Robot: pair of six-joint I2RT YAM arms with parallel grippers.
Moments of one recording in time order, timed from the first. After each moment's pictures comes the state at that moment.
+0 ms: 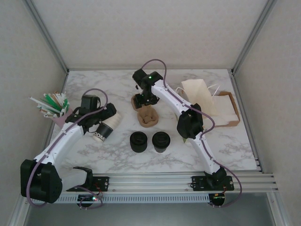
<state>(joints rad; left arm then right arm) -0.17 1.17 0.81 -0.52 0.00 -0.64 0.73 2.44 2.46 -1.34 -0.06 0.30</state>
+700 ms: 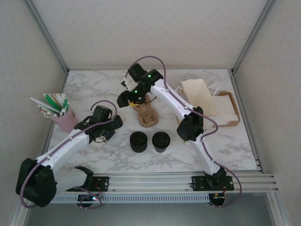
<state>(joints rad) -0.36 1.12 0.69 -0.53 -0.12 -0.76 0.78 2.41 2.56 -1.27 -0.56 0.27</state>
